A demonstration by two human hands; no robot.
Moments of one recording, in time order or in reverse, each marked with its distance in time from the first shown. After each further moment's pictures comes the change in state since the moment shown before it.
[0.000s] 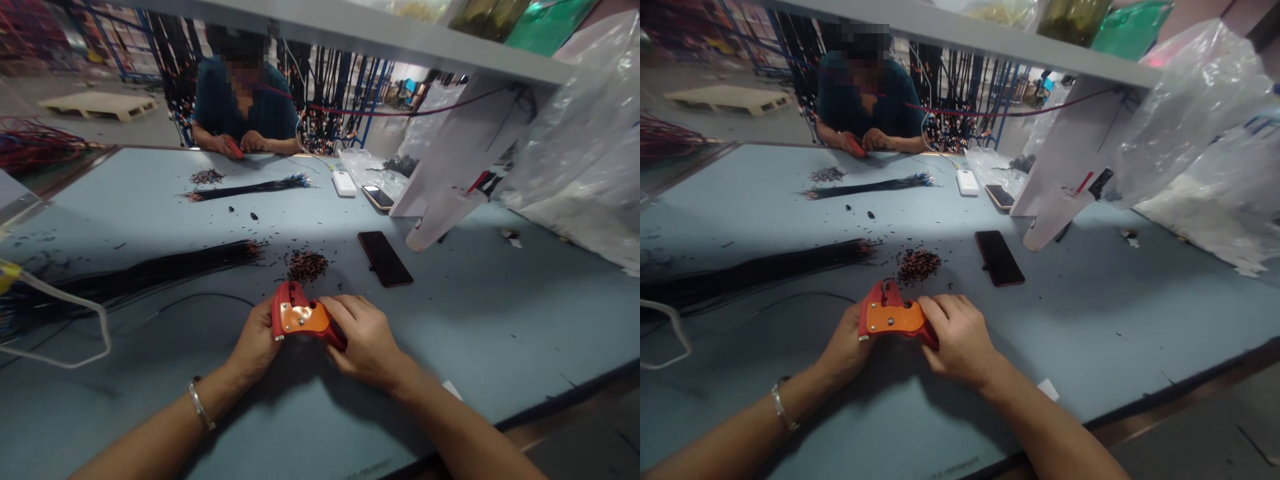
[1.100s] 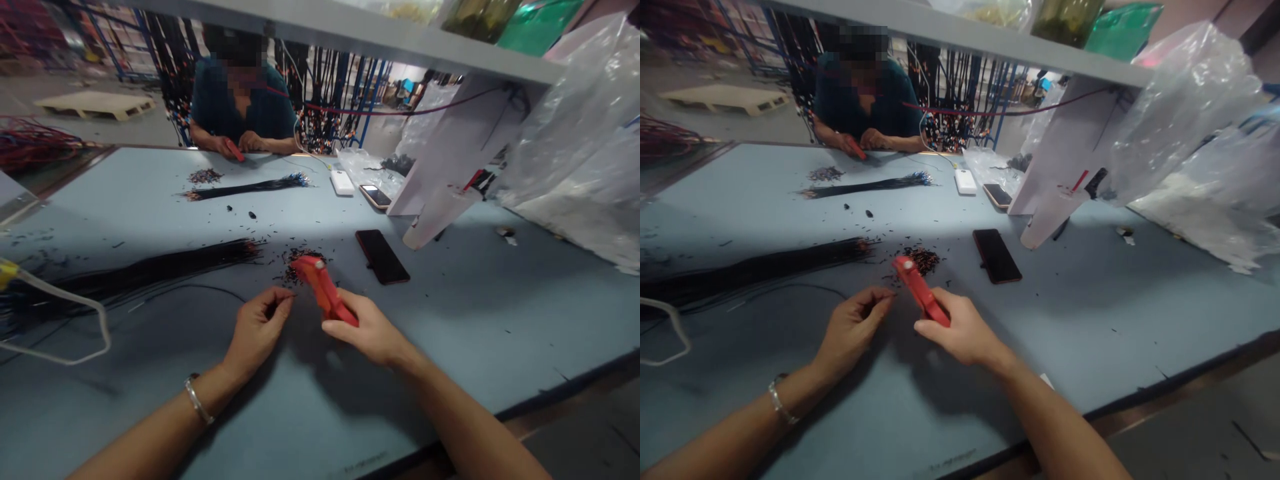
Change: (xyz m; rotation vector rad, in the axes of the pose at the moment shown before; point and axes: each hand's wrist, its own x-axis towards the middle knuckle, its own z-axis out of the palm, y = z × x) left_hand 0.001 -0.003 -0.005 0.289 0.163 0.083; right_hand 0.009 0.004 -0.015 0.817 -0.244 0.467
